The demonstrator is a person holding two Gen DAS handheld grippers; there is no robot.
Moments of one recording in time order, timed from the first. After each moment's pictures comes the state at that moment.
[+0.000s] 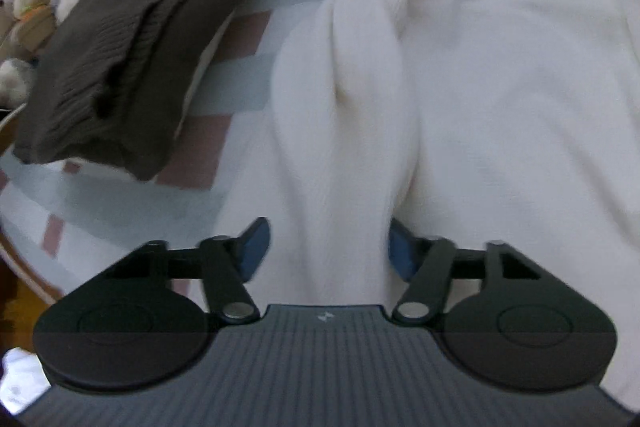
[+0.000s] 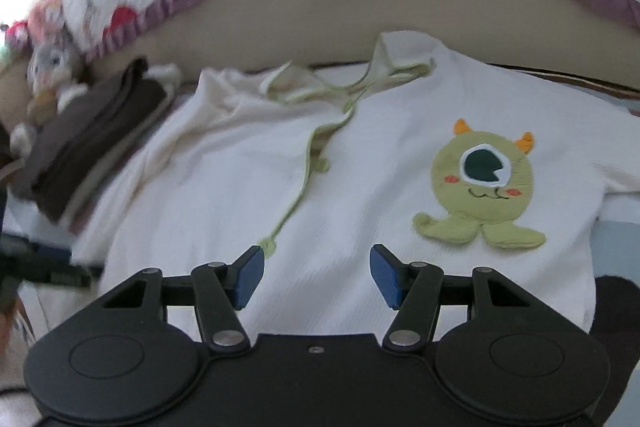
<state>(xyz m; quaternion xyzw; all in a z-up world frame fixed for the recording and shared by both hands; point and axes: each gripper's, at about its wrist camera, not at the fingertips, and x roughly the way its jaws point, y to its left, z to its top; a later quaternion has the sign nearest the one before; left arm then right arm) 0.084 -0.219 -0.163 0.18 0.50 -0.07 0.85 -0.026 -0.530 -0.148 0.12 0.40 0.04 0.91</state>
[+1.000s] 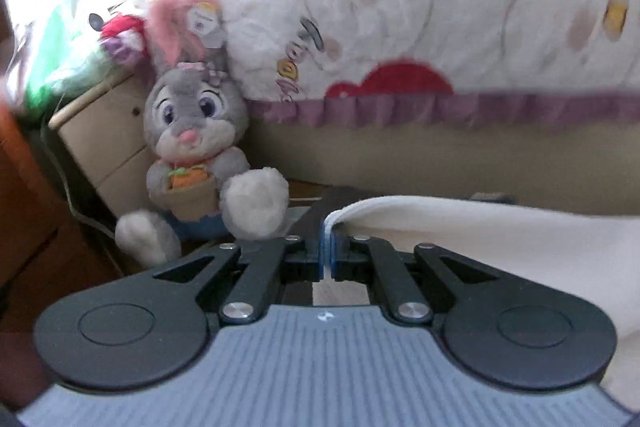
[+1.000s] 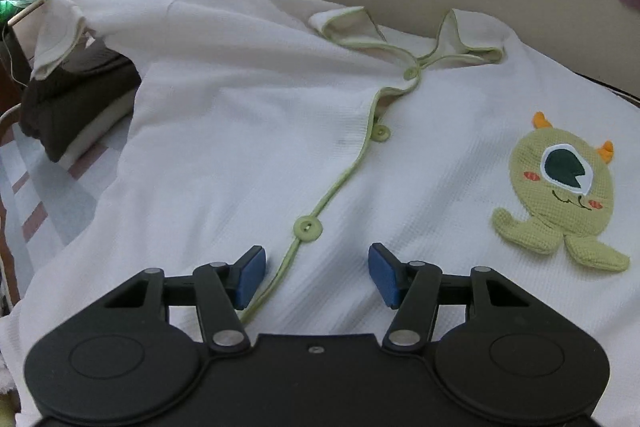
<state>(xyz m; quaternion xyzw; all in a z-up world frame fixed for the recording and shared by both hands) 0.279 -0.093 -0.001 0.15 0.29 0.07 0.94 -0.002 -0.500 -0.192 0.07 0.40 0.11 0.91</state>
